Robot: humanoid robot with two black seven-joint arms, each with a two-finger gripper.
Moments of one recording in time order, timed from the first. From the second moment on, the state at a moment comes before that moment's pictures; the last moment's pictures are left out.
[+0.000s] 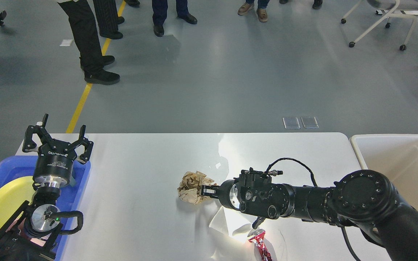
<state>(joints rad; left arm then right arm) -0.28 0.19 -1.35 -0.84 0.21 -0.44 -0.40 1.04 0.18 -0.60 0.69 -0.47 -0.05 -0.06</state>
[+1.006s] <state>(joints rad) -0.28 0.19 -1.35 -0.84 0.21 -0.44 -0.40 1.23 0.03 -0.62 0.87 -0.23 0.04 -0.07</state>
